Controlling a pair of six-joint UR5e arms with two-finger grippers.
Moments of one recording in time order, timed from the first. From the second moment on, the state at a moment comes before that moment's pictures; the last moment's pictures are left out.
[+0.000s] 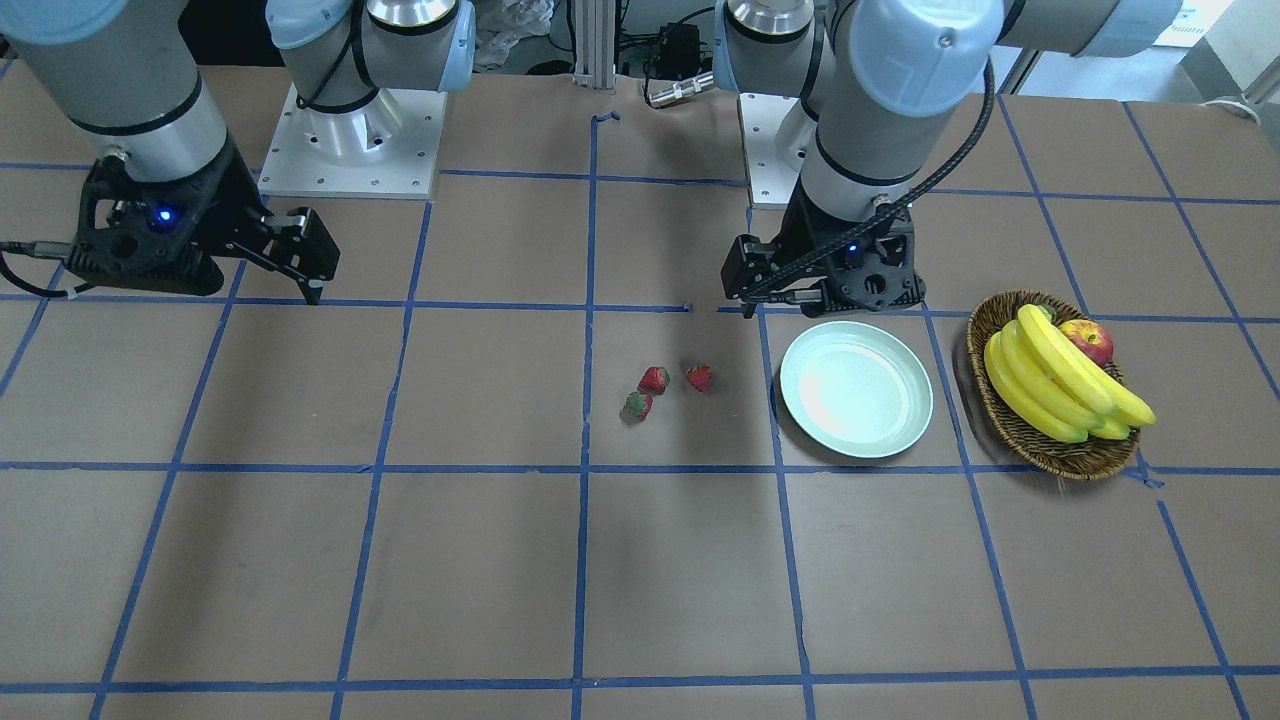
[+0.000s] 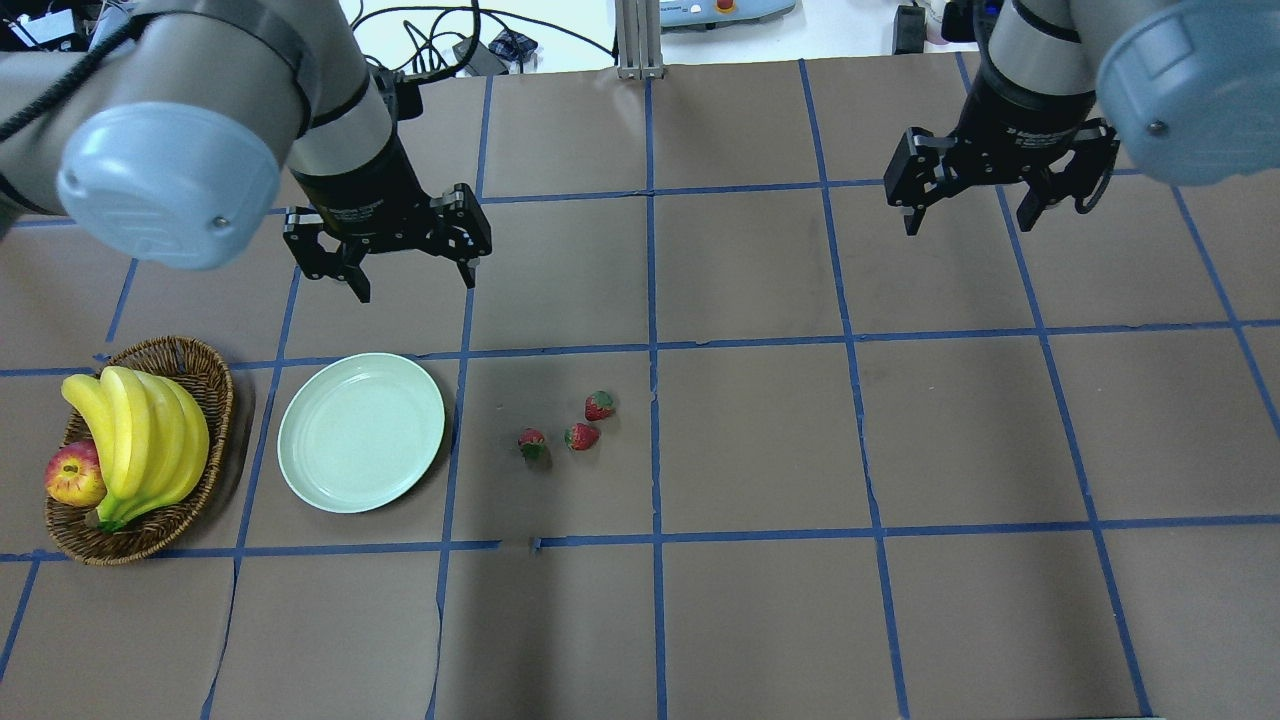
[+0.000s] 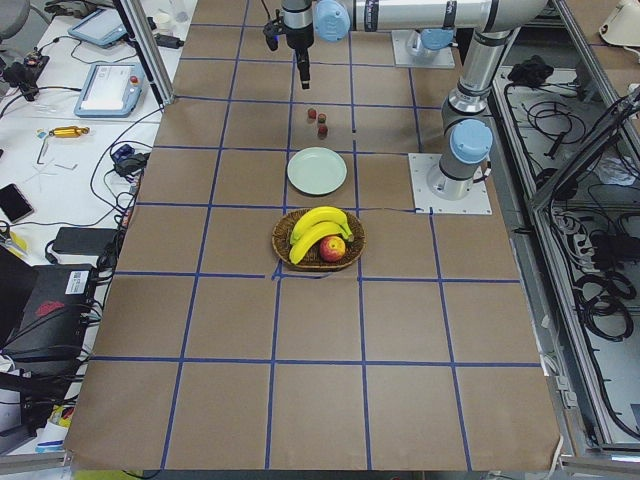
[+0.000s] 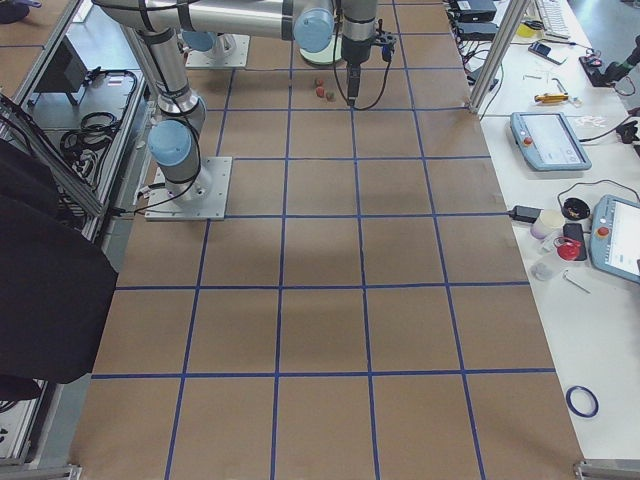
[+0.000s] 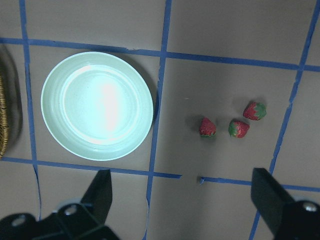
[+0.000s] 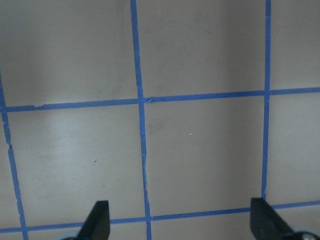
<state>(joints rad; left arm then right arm) -1.69 -1.67 -1.64 -1.48 1.58 -0.26 1.53 -1.55 1.59 -1.58 -1.63 0.01</state>
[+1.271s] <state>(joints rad) -1.80 -1.80 -1.87 -1.10 1.59 -0.36 1.63 -1.54 1.59 -1.70 -1.59 0.04</state>
